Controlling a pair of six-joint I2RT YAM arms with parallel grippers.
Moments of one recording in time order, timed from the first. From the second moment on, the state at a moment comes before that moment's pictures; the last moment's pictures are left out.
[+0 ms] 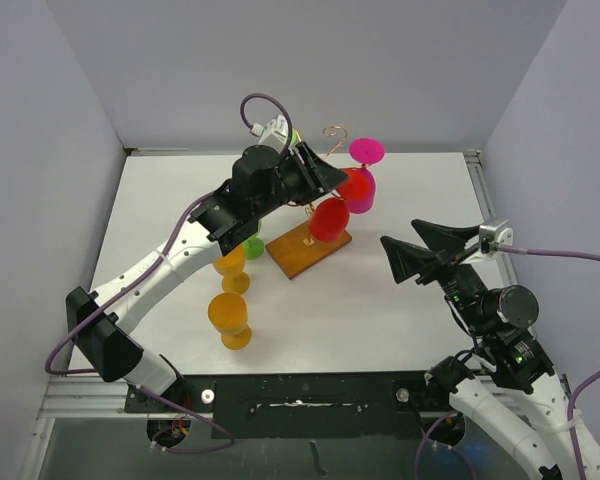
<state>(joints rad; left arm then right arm) -0.77 1.52 1.53 -0.17 0.02 -0.99 0.58 0.43 0.76 -0.05 0.01 0.30</state>
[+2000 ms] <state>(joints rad) -0.69 1.07 1.22 -0.17 0.27 -0.76 0.58 0.59 0.82 -0.08 0.03 0.36</state>
